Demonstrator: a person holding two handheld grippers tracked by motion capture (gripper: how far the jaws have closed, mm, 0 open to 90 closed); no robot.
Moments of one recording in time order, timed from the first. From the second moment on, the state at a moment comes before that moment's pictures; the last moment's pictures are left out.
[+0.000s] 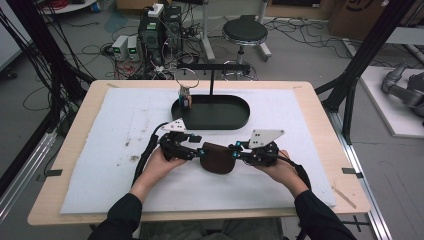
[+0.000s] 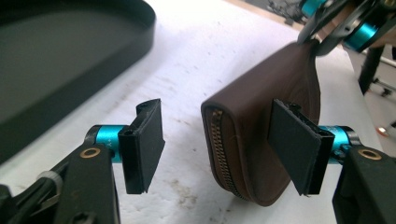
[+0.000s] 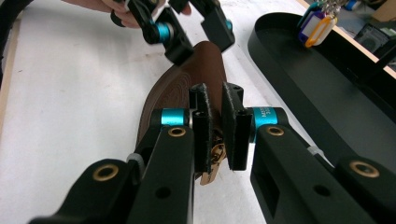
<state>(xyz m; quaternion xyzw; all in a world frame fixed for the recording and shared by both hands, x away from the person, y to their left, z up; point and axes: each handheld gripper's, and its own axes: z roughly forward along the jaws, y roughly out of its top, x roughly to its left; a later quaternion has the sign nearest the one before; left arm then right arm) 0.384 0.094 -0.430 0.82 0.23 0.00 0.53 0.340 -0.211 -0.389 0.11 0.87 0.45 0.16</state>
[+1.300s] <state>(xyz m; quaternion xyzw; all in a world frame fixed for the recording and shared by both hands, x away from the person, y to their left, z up) 0.371 0.109 -0.419 0.79 0.16 0.02 0.59 0.364 -0.229 -0.398 0.20 0.85 0.48 0.03</state>
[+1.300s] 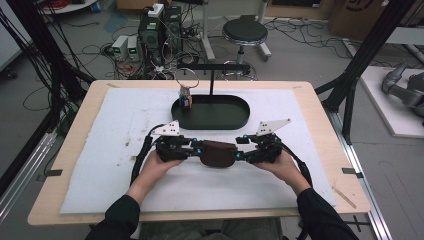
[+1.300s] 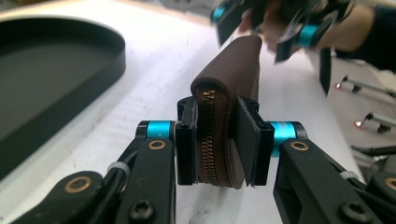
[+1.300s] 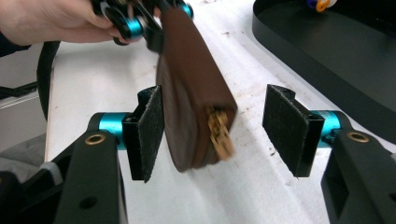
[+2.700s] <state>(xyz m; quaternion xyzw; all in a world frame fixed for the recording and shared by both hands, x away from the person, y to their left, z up) 0.355 0.109 -0.397 0.76 0.10 0.01 0.64 0.355 -0.239 -0.377 0.14 0.80 0.58 0.01</state>
